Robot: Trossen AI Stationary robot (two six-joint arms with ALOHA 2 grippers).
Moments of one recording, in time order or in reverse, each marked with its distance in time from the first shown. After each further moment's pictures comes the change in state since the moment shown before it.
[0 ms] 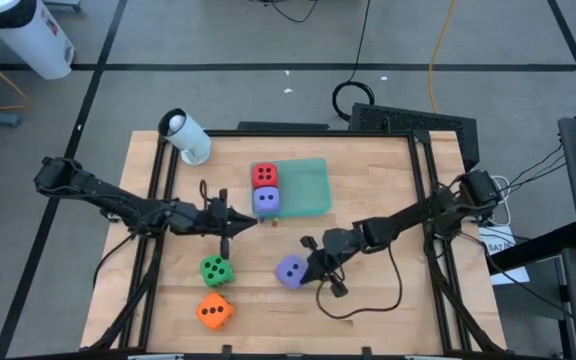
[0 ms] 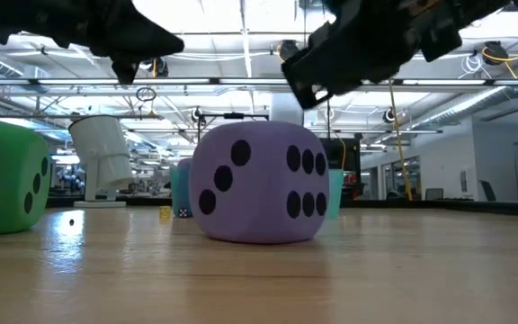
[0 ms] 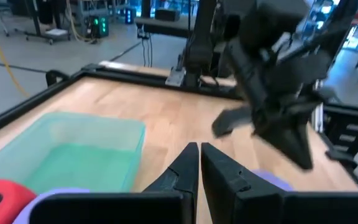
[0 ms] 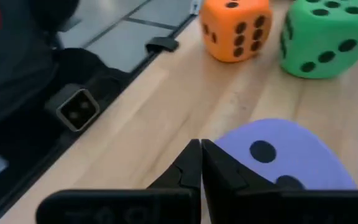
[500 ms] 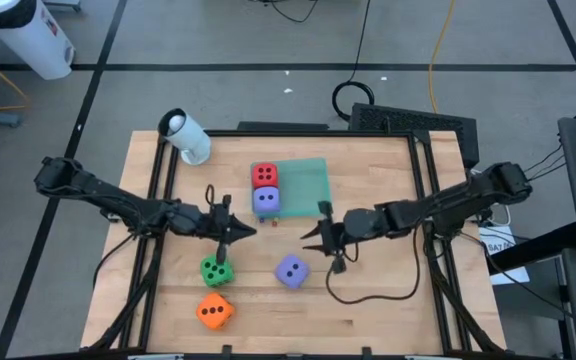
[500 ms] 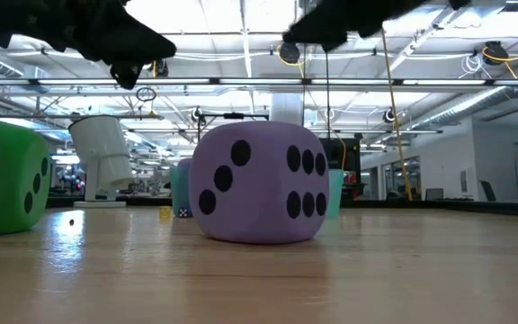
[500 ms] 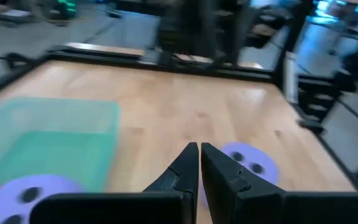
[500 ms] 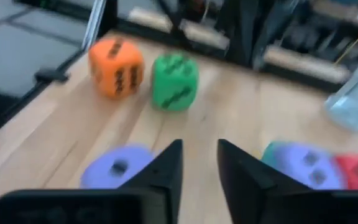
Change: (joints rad) left arm 0.000 0.006 0.000 -0.061 0.134 0.008; right arm -0.035 -0.265 0.002 -0.205 0.409 -0.118
